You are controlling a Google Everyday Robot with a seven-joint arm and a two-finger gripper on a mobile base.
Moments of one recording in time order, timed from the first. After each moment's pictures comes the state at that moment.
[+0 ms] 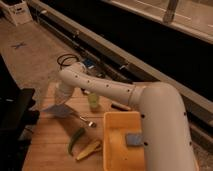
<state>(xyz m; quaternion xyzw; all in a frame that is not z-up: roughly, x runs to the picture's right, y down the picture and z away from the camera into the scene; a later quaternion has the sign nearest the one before) -0.259 0.058 0.801 -0.16 -0.36 -0.31 0.86</state>
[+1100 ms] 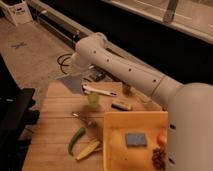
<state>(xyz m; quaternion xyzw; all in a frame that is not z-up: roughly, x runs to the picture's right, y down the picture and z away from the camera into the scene) -0.140 -0.107 0.757 -0.07 -0.28 -0.23 0.93</state>
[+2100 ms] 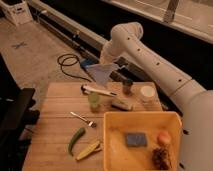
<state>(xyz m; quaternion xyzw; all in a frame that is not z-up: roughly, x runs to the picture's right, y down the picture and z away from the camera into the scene) 0.004 -0.144 0.772 -0.10 -0.21 -0.12 0.97</state>
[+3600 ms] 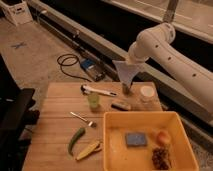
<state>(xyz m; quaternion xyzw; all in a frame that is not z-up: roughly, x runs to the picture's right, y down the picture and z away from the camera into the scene) 0.156 -0.138 0.721 -0.04 -0.08 0.02 1.00</state>
